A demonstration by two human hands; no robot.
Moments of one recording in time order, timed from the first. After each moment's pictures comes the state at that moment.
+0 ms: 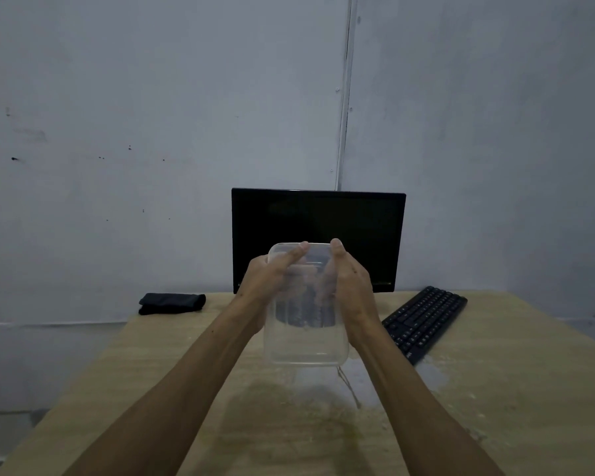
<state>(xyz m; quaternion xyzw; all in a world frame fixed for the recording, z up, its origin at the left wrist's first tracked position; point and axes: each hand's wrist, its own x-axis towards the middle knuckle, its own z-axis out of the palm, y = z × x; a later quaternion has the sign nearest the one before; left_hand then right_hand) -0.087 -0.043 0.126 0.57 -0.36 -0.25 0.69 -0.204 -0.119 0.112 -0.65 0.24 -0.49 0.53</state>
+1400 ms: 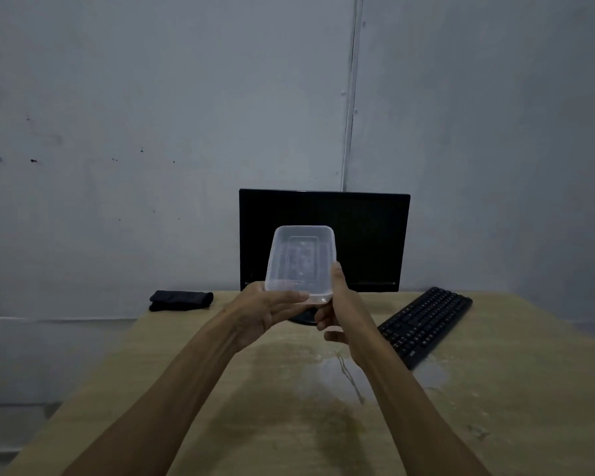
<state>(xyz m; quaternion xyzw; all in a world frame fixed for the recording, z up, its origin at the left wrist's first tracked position) -0.075 -0.006 0.102 0.53 -0.38 -0.40 0.64 -0.215 -0.105 0.093 -0.67 0.35 -0.32 0.58</state>
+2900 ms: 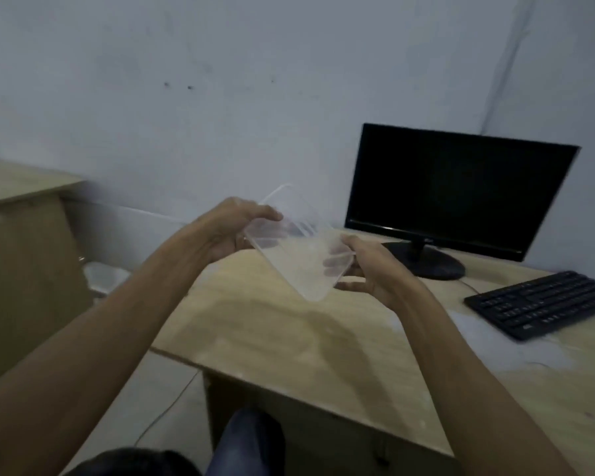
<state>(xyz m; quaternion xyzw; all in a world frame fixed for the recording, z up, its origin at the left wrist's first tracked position) 0.010 0.180 0.108 0.65 -0.23 -0.26 0.68 -0.139 -0.019 0.066 -0.72 0.25 -0.14 0.63</state>
